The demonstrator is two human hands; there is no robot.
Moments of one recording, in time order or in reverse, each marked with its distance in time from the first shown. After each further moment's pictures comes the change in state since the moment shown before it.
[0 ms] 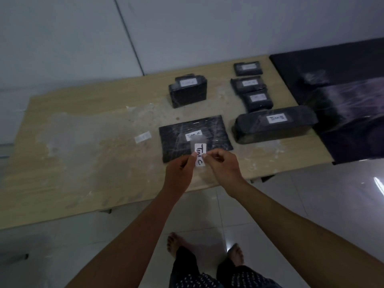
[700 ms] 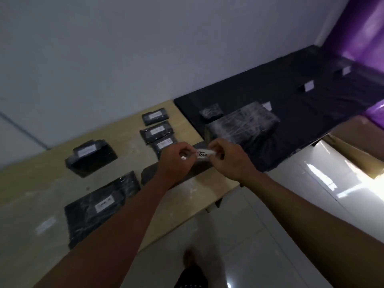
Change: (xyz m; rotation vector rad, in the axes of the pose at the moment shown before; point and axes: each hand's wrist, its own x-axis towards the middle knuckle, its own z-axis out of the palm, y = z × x) left_hand 0.088 0.201 0.237 0.201 -0.244 0.687; right_hand 0.068 -0.049 -0.332 -0.545 0.184 -0.327
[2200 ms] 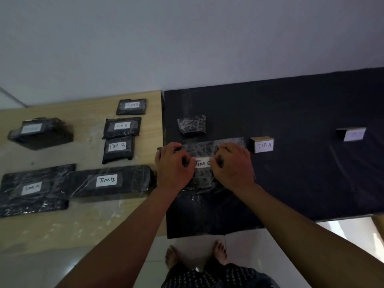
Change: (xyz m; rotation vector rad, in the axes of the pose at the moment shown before) left_hand 0.155 0.026 0.238 0.473 0.215 -0.483; right_hand 0.200 0.230 -0.111 -0.300 -0.067 -0.269
